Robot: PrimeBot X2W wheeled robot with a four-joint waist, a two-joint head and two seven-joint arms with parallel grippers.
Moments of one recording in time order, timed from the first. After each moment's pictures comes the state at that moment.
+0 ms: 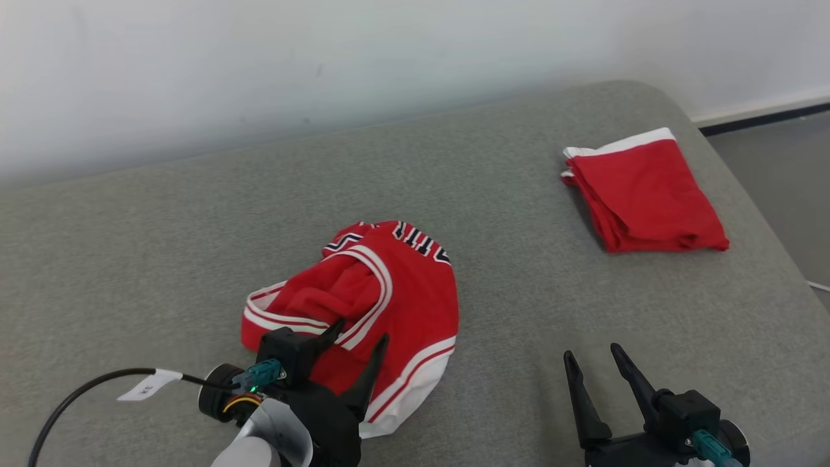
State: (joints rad) left arm -0.37 0.25 -0.58 0.31 -0.53 -0.07 0.04; right arm -0.05 -0.05 0.10 0.25 0.12 0.13 -0.17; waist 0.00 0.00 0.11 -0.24
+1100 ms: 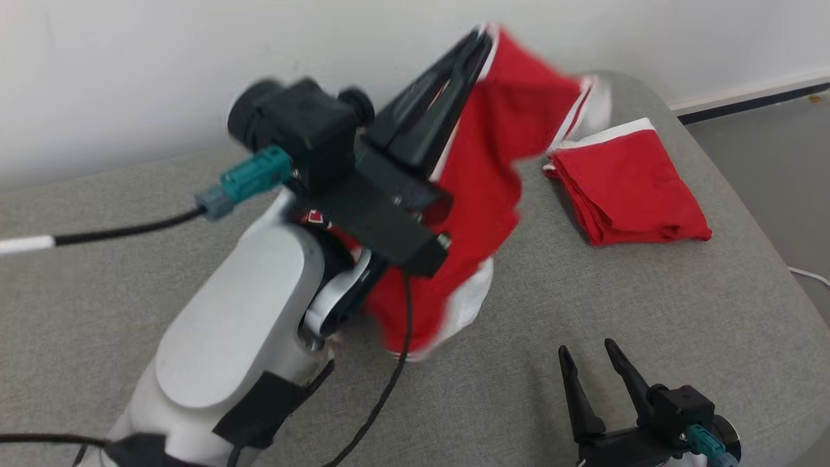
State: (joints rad) left arm -0.86 0.16 -0.58 0.08 -0.56 -0.12 0.01; right arm -0.08 -0.05 0.12 0.31 0.15 0.13 -0.21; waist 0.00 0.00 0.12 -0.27
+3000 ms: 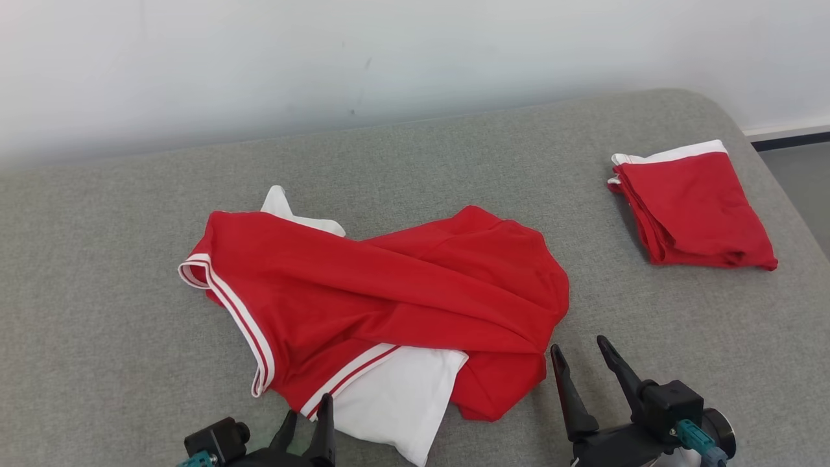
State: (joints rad) left arm -0.12 0.09 -0.34 0.36 -0.85 0.09 -0.03; right arm -0.09 -0.05 0.13 0.31 0.11 0.13 -0.19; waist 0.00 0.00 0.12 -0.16
